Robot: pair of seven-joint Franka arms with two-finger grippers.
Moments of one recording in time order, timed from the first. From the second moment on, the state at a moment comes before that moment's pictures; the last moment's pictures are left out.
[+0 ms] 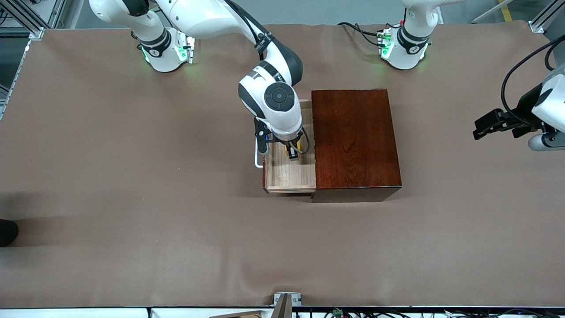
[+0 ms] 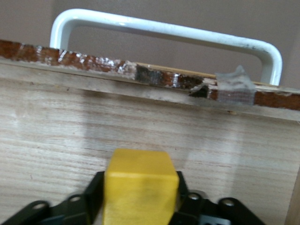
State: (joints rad) left arm 0.18 0.10 -0.27 -1.47 0.00 1.59 -0.13; right arm 0.84 0.70 -0.04 -1.34 0.15 2.07 2.15
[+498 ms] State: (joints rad) left arm 0.18 0.11 -0.27 -1.48 0.00 1.59 -0.13; right arm 0.84 0.69 -0.05 -1.32 0.13 2.07 2.15
